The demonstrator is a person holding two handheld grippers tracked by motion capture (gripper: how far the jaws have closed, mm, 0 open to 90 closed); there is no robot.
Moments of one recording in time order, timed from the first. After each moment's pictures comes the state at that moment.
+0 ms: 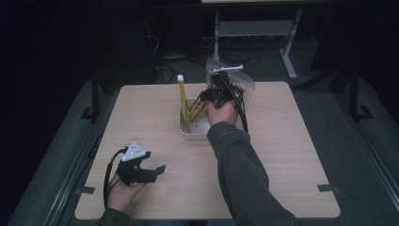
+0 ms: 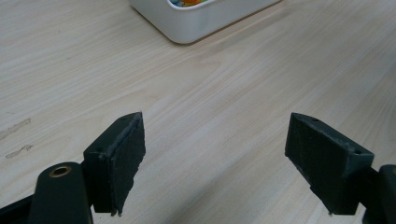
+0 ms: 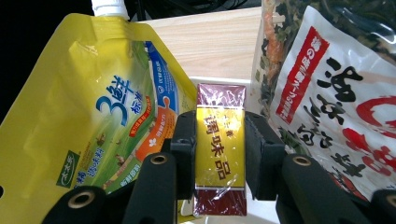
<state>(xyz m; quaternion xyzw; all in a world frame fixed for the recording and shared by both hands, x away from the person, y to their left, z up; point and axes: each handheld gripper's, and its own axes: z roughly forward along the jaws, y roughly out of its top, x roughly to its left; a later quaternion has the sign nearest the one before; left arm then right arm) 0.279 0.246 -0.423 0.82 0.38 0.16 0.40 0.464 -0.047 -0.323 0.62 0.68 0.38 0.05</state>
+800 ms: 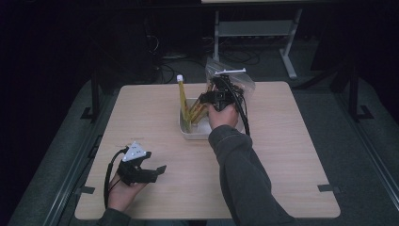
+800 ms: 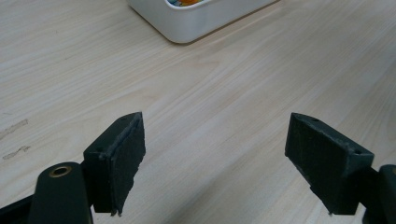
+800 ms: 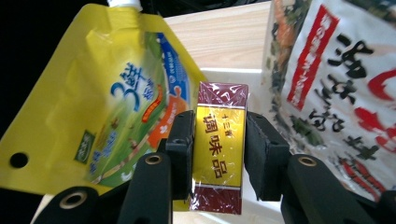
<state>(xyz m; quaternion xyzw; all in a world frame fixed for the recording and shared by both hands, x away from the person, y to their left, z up) 0.279 0.245 -0.423 0.82 0.37 0.16 0.40 0.454 -0.052 -0.326 0.61 0.68 0.40 0.02</state>
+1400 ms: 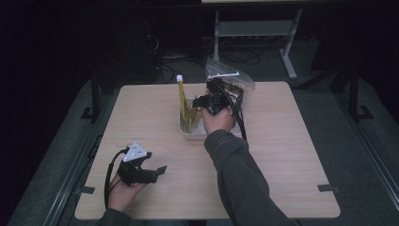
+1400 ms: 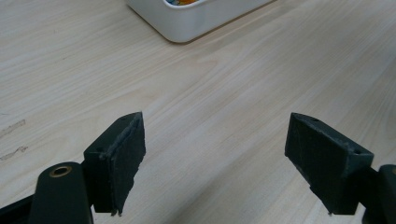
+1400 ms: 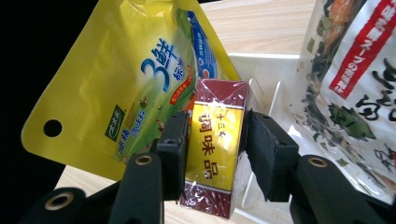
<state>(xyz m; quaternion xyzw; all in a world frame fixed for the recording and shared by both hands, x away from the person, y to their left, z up) 0.279 0.243 -0.424 0.82 0.37 0.16 0.40 0.444 -0.035 -0.330 0.59 0.69 0.41 0.01</state>
